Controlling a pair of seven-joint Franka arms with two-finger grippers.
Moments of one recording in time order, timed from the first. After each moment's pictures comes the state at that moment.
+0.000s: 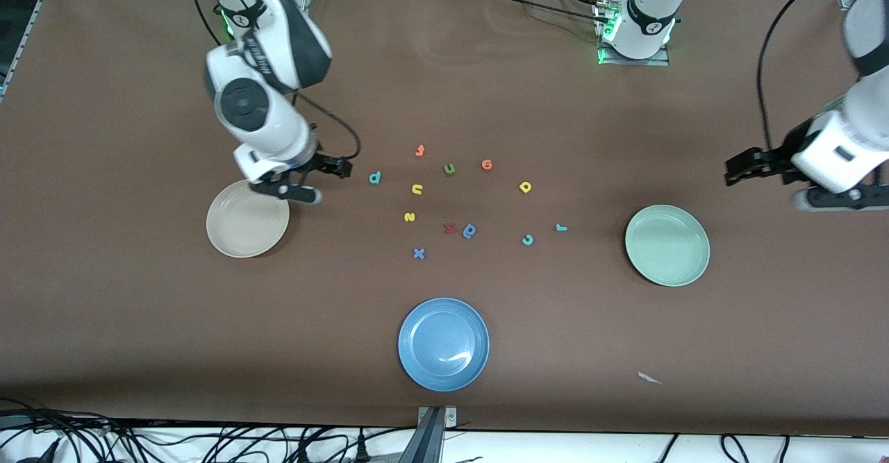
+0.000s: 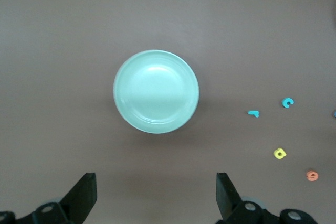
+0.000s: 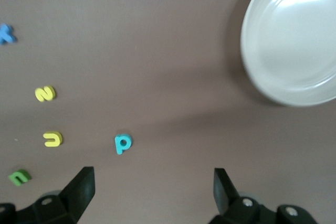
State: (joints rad) left arm -0.04 0.16 -0.03 -1.62 0.00 1.69 -0.14; right arm 0.43 0.26 0.11 -2.00 0.02 2.13 0.73
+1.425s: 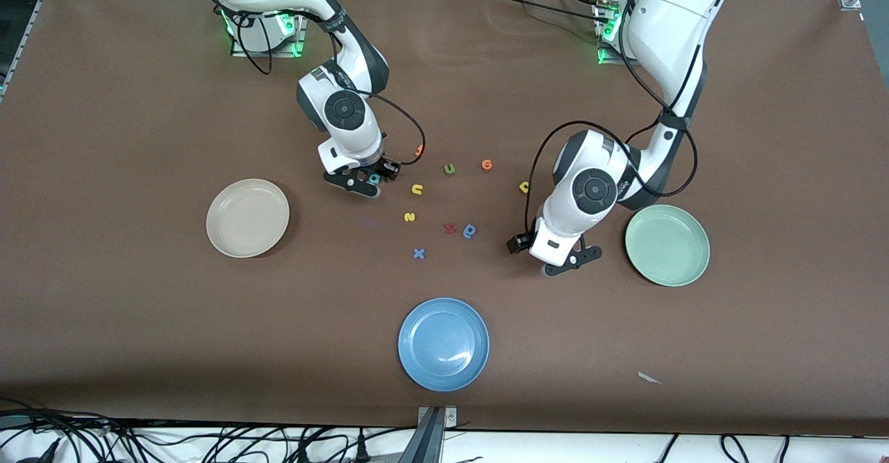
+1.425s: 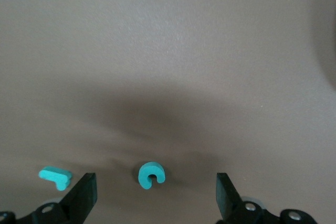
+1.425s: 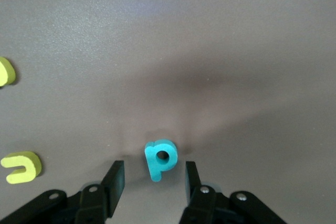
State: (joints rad) left arm -0.41 0.69 -0.05 -1.66 -0.12 2.37 -0.77; right arm 0.55 0.48 0.11 -2.09 -0.04 2.51 1.01
